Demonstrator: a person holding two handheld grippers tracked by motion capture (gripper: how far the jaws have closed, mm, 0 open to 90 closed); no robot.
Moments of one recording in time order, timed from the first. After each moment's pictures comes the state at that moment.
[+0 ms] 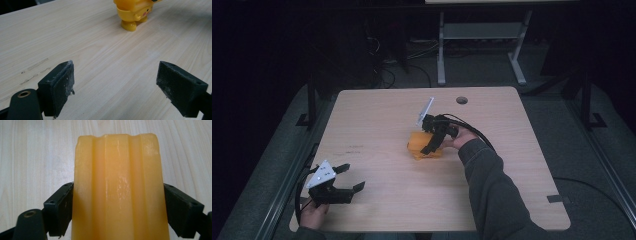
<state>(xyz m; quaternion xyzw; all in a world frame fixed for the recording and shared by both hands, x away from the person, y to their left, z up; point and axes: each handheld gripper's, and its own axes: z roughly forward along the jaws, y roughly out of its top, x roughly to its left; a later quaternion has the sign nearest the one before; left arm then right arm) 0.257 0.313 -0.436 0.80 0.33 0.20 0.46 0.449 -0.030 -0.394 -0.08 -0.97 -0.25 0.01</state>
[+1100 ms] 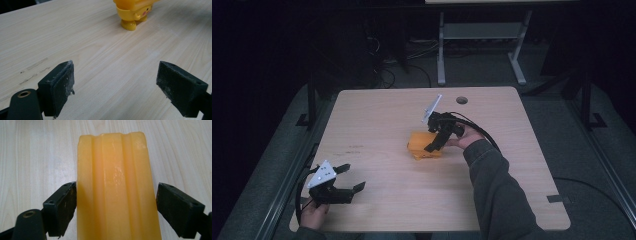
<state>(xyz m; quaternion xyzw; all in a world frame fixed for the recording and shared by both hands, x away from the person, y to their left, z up) 0.258 0.313 -0.436 0.80 0.32 0.20 0.46 0.444 -0.047 -0.381 -0.10 -0.96 -0.27 -0.01</state>
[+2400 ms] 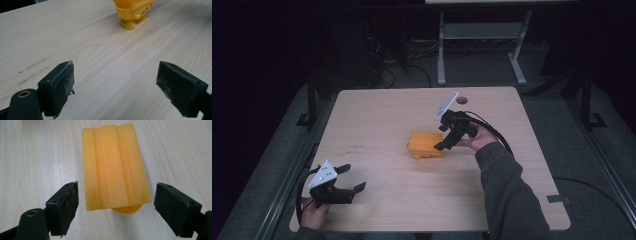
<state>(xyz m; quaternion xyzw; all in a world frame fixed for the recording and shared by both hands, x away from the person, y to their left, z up) 0.258 0.310 -0.437 0.80 0.32 0.20 0.46 0.431 -0.084 -0.365 -0.12 -0.95 -0.29 -0.03</state>
